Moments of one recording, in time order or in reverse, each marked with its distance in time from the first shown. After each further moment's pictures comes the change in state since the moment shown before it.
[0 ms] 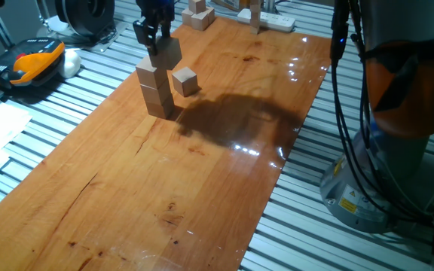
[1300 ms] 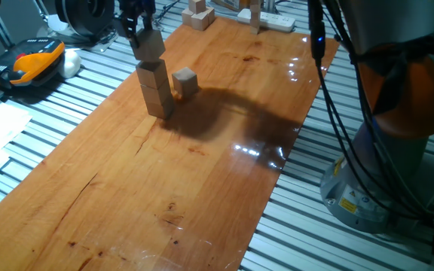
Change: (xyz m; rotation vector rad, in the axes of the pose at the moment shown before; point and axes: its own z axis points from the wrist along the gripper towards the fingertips) arm -0.046 -0.004 0.007 0.017 0.053 -0.033
